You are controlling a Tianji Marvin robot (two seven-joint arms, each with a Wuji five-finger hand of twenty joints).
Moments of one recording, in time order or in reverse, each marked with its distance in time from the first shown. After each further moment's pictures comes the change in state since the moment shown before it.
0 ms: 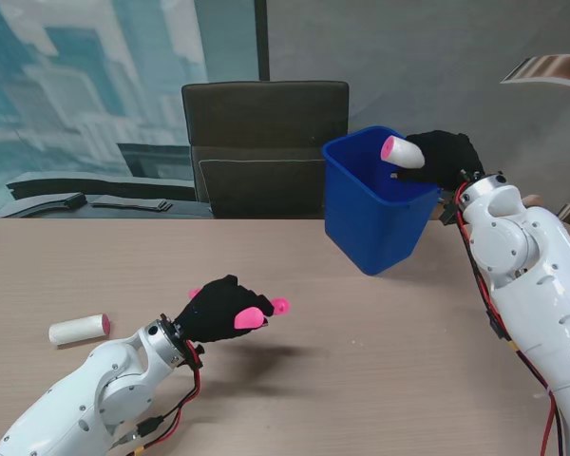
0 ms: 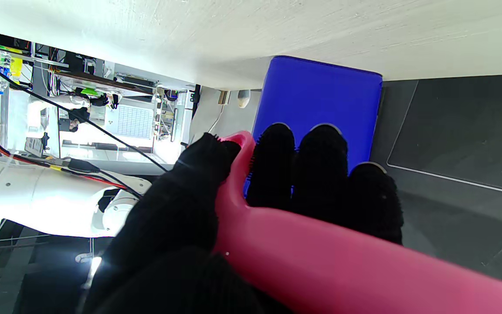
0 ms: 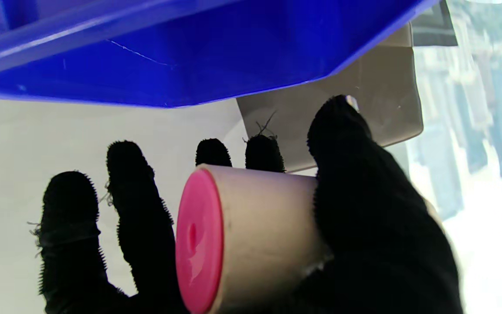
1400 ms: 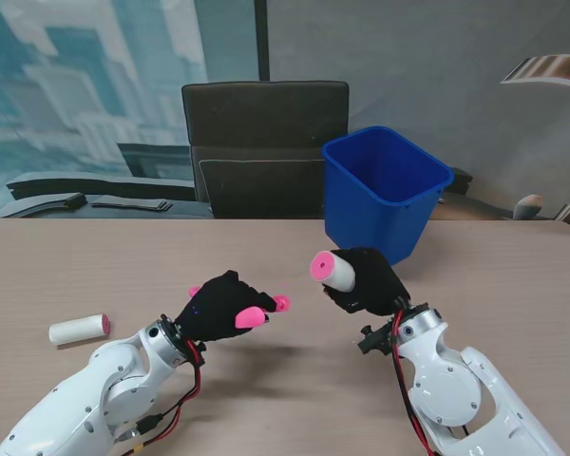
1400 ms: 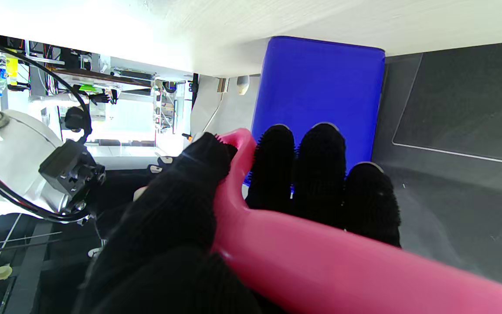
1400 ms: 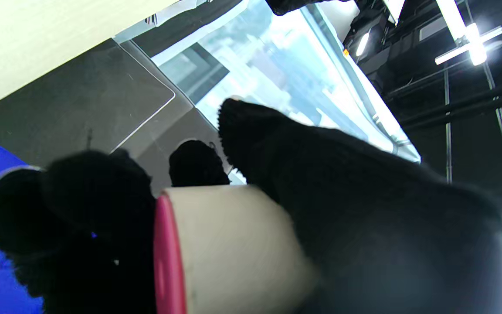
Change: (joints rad) left arm -0.013 0.002 0.022 0.015 0.066 0.015 0.104; right arm -0.580 -0.074 -0.079 -0.444 0.374 -0.106 -0.115; left_hand -0.013 -0.011 0.032 0.006 -0.027 -0.018 -0.021 0.003 -0.001 -0.001 -0.092 0.014 -0.037 0.001 -0.072 -0.001 -0.041 -0.010 -0.036 -0.001; right_hand 0.006 -0.483 0.827 0.111 0.222 -0.026 0.153 0.375 0.338 0.118 0.286 0.408 0.546 0.002 0.632 0.202 0.608 0.028 0.287 -0.012
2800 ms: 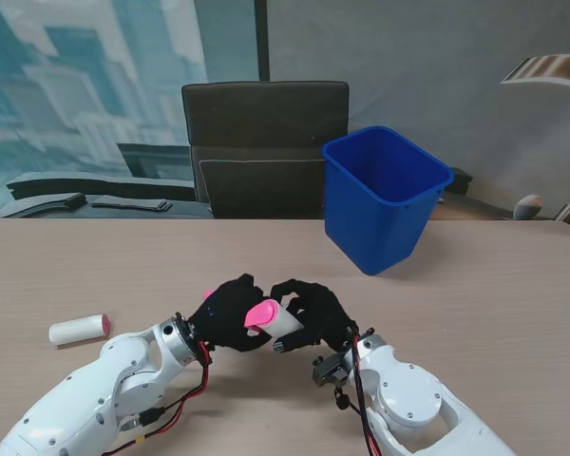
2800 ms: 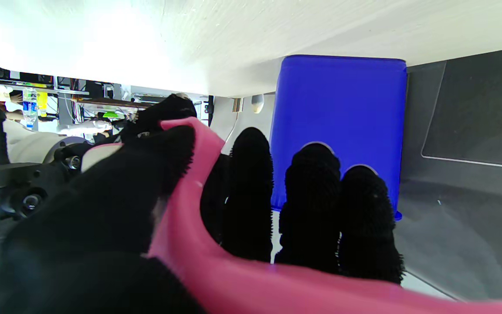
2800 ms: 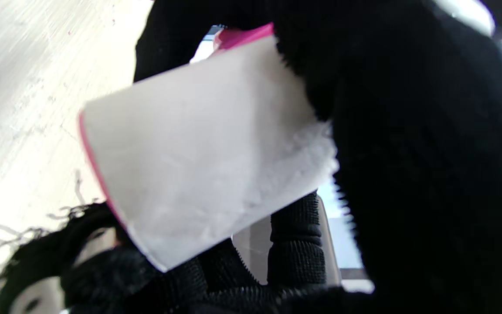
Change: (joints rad) left arm -0.087 0.024 0.110 0.044 0.038 0.014 0.007; right arm 0.054 -0.021 -0.226 0.082 0.703 0.257 0.138; left_hand -0.315 -0.214 0.393 0.368 0.026 -0.127 0.261 0.277 0.016 -0.125 0.081 0.342 -0.001 -0.002 0.151 0.192 -0.017 0.006 0.064 -0.073; right_hand -0.009 -0.390 -0.471 0.264 -0.104 -0.189 -0.292 0.041 -0.047 0.188 -0.069 -0.041 0.021 0.053 0.328 0.035 0.285 0.010 0.465 -0.102
